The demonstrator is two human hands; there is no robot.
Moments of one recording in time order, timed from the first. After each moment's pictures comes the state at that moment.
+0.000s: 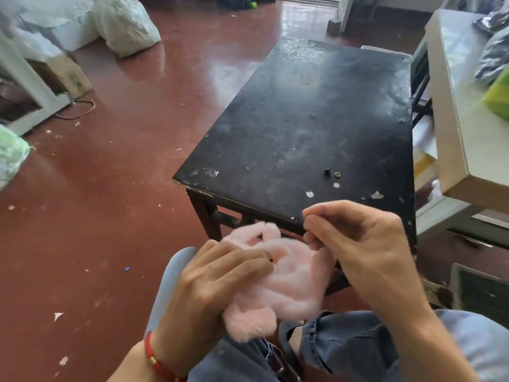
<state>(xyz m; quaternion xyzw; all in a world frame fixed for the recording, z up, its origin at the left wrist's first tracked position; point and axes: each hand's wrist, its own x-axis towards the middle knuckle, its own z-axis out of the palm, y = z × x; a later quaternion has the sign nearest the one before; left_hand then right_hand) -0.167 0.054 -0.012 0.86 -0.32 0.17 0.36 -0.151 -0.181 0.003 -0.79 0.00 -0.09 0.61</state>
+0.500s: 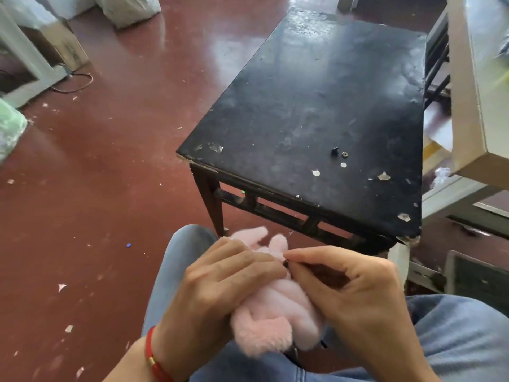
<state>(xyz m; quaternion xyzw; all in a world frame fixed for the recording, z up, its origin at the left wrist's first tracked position) -0.196 0.054 -0.011 0.85 -0.33 0.14 0.39 -0.216 -0.151 -0.011 -0.83 -0.01 -0.07 0.55</state>
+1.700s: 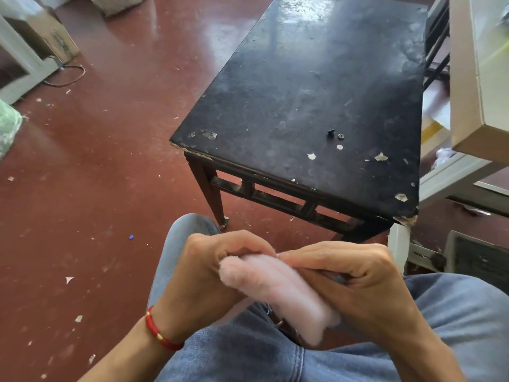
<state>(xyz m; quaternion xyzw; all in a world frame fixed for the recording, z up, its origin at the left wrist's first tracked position) -0.189 0.051 0.002 0.83 -0.22 -0.02 0.51 -0.218 -0.174 -0.024 -0.82 -0.15 -0.04 0.55</state>
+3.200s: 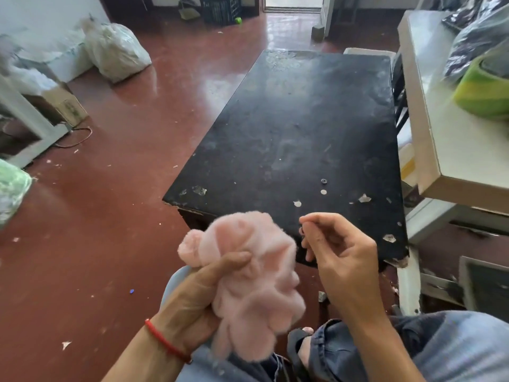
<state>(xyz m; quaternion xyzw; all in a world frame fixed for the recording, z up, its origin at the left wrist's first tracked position) -0.138 0.034 -0.010 0.37 0.17 -0.36 0.84 -0.147 -0.174 -0.038 -0.75 0.07 -0.19 0.63</state>
